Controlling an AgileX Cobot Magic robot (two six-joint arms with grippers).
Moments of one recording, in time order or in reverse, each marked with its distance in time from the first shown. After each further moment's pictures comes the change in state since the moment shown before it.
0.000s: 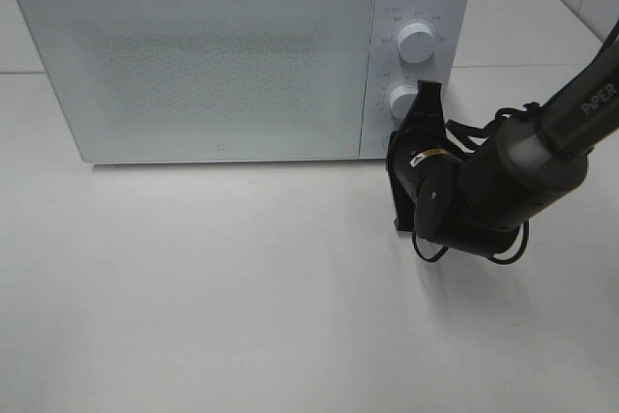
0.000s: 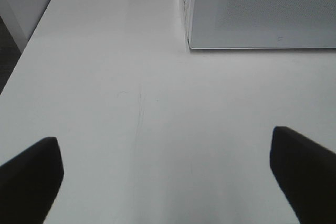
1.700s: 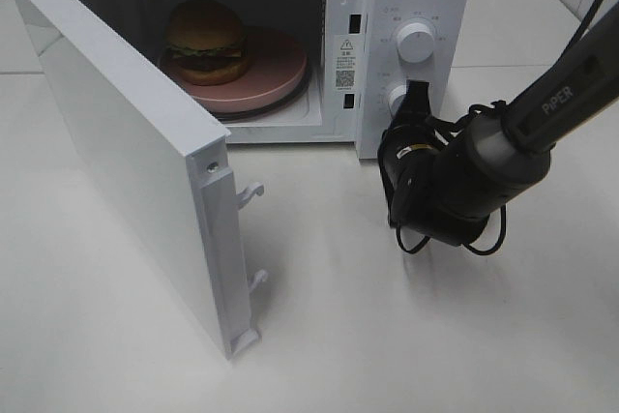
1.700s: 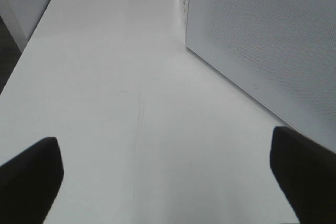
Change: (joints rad) left arm 0.000 0.000 0.000 0.000 0.000 0.000; right arm -0.007 0.065 -0.107 0.102 0.017 -0.102
